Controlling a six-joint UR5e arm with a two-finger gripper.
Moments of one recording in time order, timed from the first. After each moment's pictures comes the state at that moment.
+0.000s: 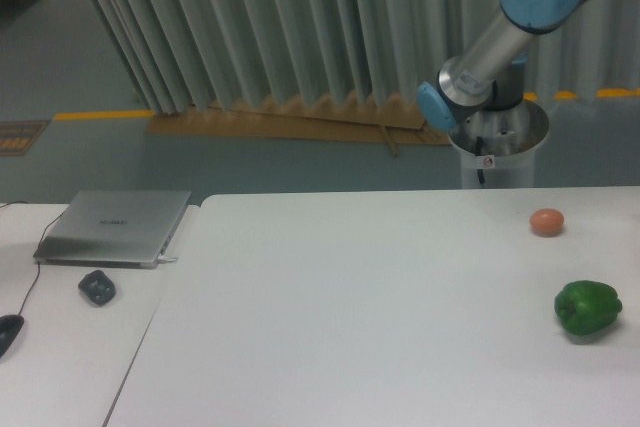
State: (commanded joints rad) arm 2.92 -2.21 -1.32 -0.92 1.72 1.47
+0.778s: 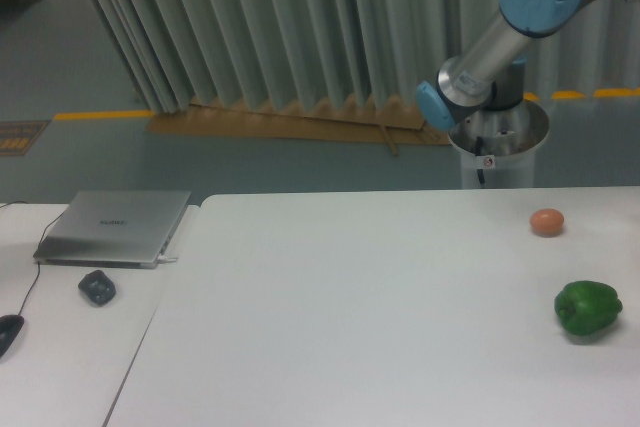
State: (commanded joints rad) arm 2.90 -2.22 -1.32 -0.92 1.76 1.46
